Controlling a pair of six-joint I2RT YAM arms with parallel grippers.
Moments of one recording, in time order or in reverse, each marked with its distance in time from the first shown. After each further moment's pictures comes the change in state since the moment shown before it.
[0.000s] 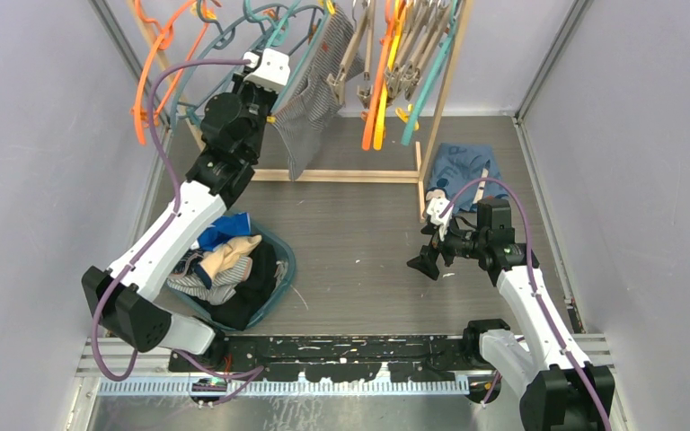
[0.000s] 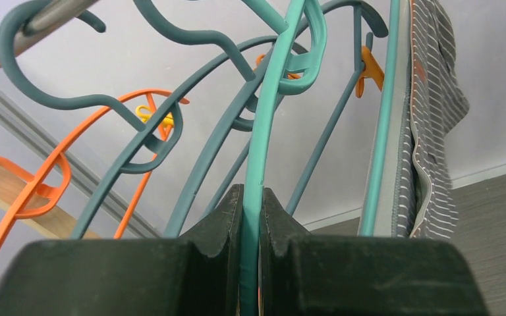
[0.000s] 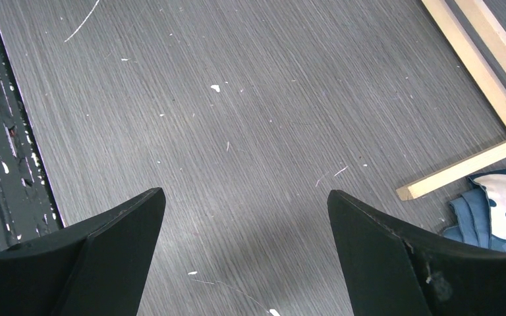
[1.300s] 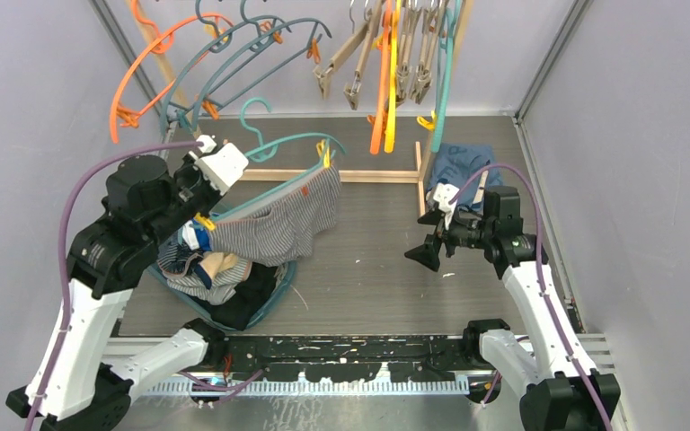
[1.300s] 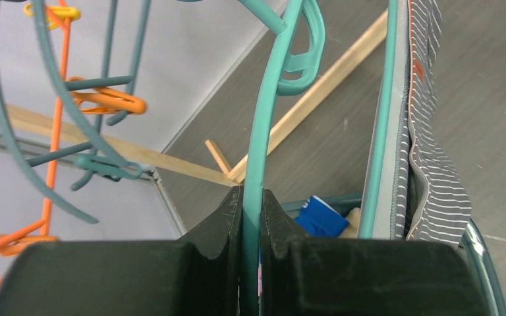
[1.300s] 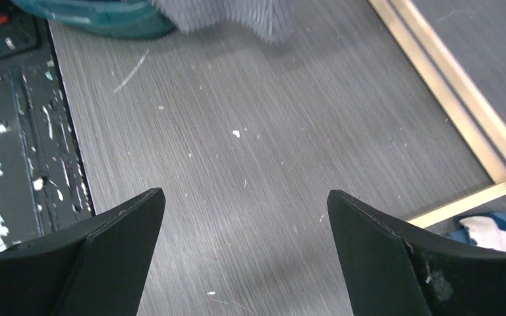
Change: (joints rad) left arm -0.001 -0.495 0.041 -1.072 0.327 0.027; right arm 0.000 -0.001 0.119 -0.063 -0.095 0.055
